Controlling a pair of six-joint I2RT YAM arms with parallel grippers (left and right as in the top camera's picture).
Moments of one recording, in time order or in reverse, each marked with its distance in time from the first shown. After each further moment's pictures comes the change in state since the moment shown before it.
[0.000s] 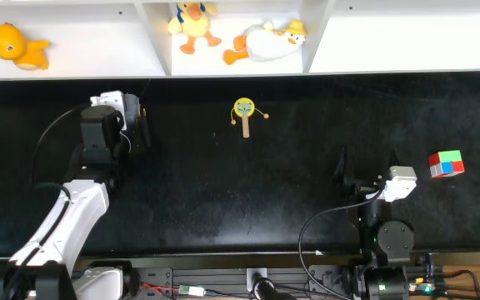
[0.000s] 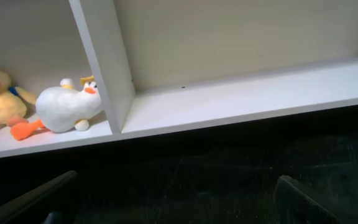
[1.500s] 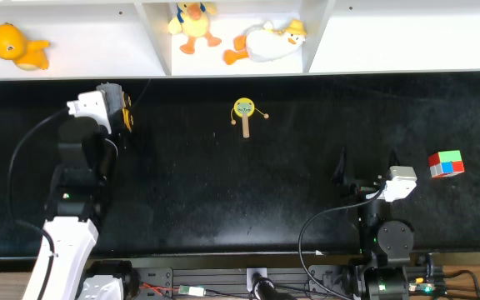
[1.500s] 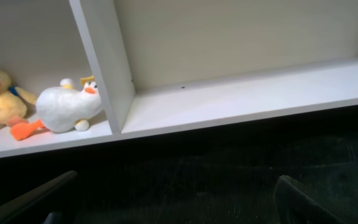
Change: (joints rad) left arm 0.000 -0.315 0.023 -0.137 -0.042 0.002; right arm 0.000 0.000 0.000 0.000 0.000 0.000
